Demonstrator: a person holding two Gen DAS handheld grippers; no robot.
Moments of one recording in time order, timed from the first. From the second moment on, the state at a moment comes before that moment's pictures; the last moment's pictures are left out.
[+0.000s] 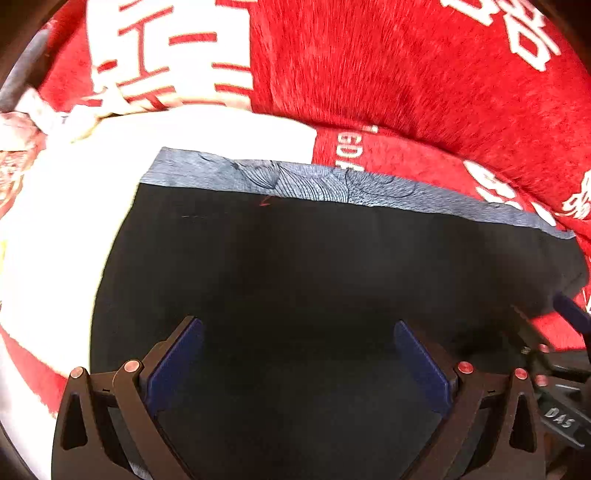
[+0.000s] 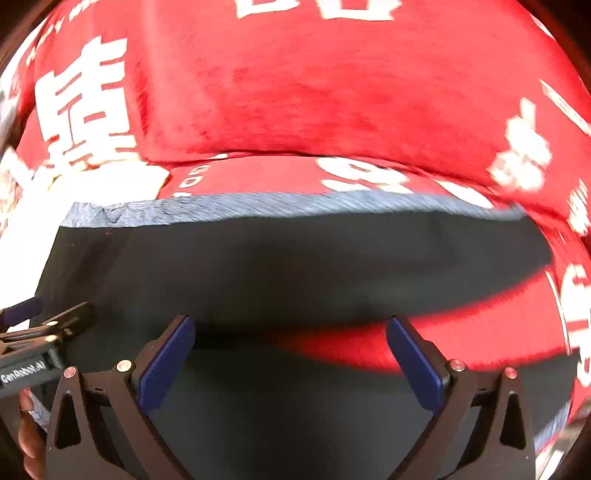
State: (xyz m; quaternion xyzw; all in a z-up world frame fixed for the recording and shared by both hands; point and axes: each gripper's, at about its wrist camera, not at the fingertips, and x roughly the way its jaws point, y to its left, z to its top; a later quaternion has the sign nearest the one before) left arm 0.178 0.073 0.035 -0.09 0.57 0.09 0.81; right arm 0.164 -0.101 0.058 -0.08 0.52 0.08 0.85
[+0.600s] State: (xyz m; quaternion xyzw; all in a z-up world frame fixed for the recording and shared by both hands) left arm 0.197 0.122 0.028 -0.11 0.58 0.12 0.80; right arm 0.232 -0.235 0.031 -0.04 0.55 -0.04 0.83
